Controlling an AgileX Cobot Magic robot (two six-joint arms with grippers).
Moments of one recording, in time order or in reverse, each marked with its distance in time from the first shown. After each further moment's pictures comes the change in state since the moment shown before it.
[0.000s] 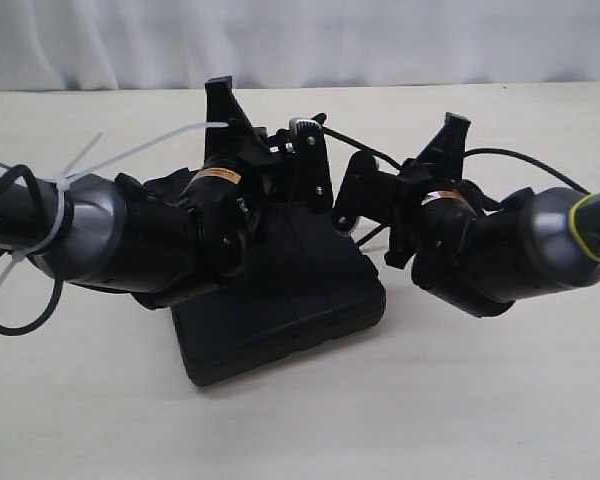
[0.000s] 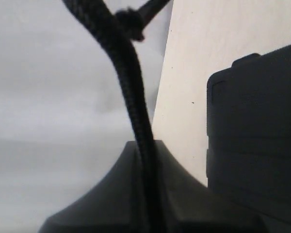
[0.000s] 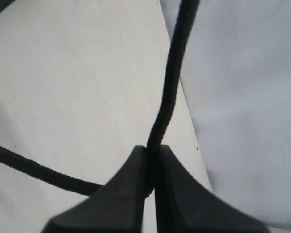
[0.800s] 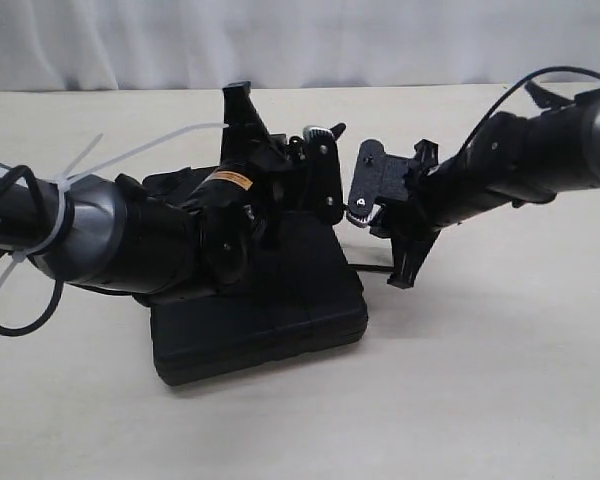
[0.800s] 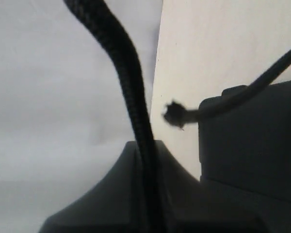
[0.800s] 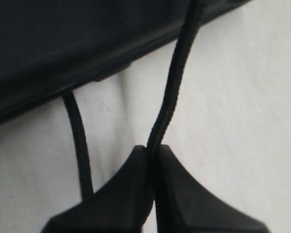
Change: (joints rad) left arm 0.000 0.000 0.002 0.123 0.062 -0.035; right arm -0.268 0.001 -0.246 -0.472 1.064 0.295
